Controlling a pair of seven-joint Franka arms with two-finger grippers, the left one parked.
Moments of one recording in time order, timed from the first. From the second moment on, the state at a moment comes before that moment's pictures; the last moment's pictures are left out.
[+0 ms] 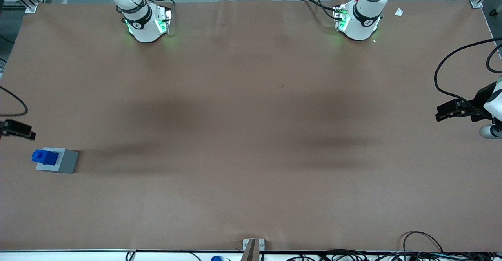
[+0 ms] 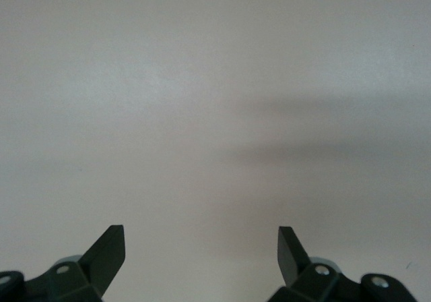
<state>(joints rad) -0.19 0.31 0.03 -1.28 -0.03 1.58 -0.15</state>
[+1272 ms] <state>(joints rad) -0.06 -0.10 0.03 -1.58 -0.03 1.48 0.08</state>
